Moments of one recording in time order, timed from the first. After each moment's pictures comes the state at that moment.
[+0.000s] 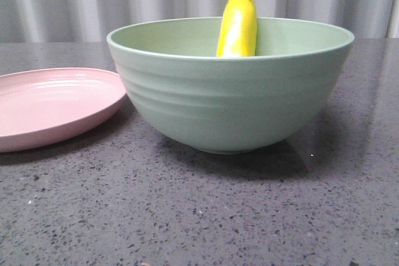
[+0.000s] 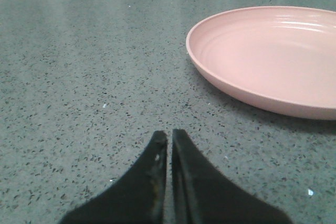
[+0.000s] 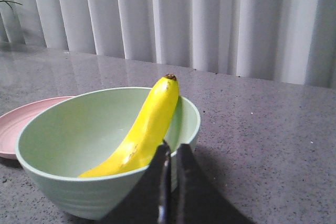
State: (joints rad) left arm -0.09 0.00 0.00 -0.05 0.32 0.03; right arm 0.46 0.24 -0.24 0.09 0.06 -0.08
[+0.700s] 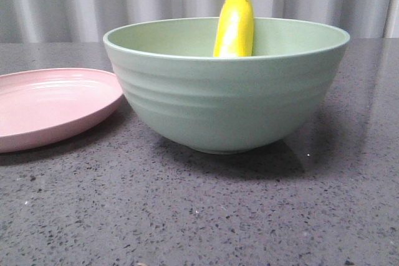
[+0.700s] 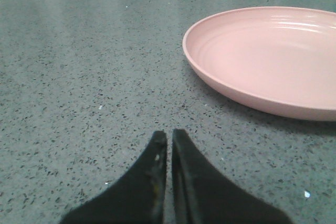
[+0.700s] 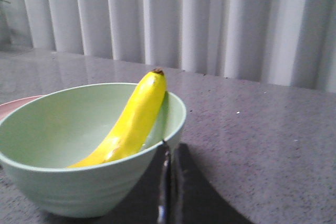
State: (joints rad) left arm -0.09 0.00 0.00 -0.05 0.32 0.03; right arm 0.41 0.24 -0.15 0.06 -0.07 -0.08
